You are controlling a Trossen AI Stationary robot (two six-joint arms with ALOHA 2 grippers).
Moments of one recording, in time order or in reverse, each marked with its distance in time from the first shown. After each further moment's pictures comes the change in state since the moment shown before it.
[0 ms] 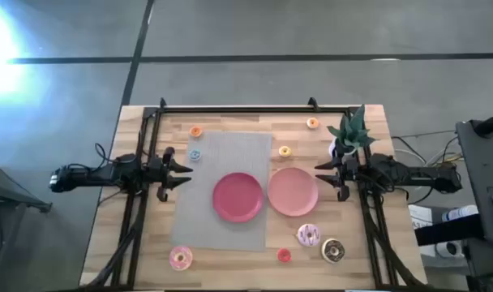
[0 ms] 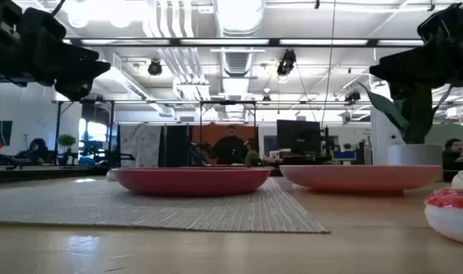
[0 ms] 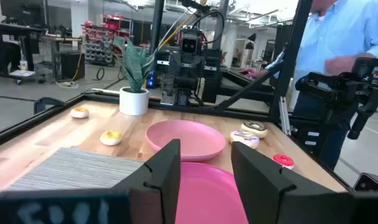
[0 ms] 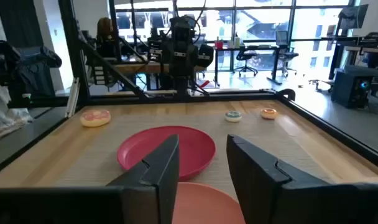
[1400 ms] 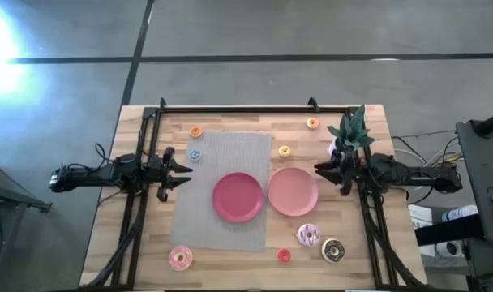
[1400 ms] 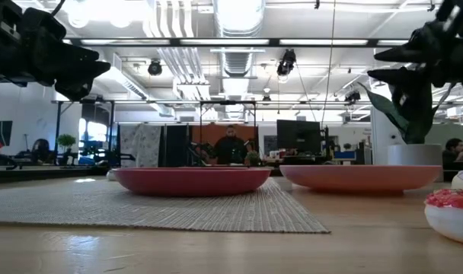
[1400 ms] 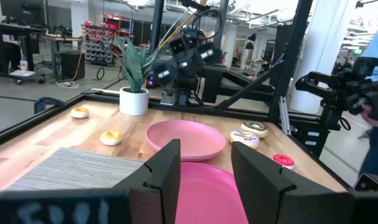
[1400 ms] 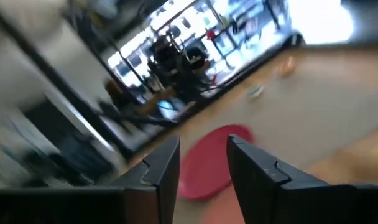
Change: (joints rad) left arm 0.000 0.000 0.000 0.000 0.000 0.000; right arm -0.001 0.009 0.000 0.028 0.052 0.660
